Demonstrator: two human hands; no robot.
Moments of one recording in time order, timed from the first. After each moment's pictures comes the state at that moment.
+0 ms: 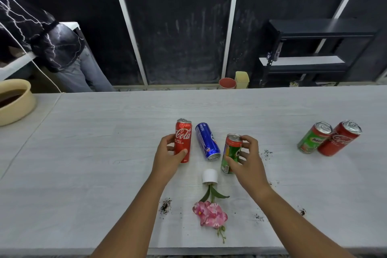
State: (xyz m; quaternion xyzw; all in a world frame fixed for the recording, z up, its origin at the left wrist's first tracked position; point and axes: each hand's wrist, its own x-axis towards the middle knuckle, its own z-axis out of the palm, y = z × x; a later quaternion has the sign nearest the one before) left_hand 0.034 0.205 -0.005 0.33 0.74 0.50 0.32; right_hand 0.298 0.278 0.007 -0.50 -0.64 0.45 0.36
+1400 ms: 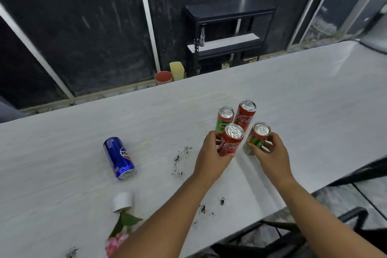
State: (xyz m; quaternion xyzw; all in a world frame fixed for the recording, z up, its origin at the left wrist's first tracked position) left_hand 0.382 0.345 -0.010 0.56 0.59 0.39 0.42; right_hand 0.597 0.349 -0.008 -0.65 -0.49 0.36 0.47
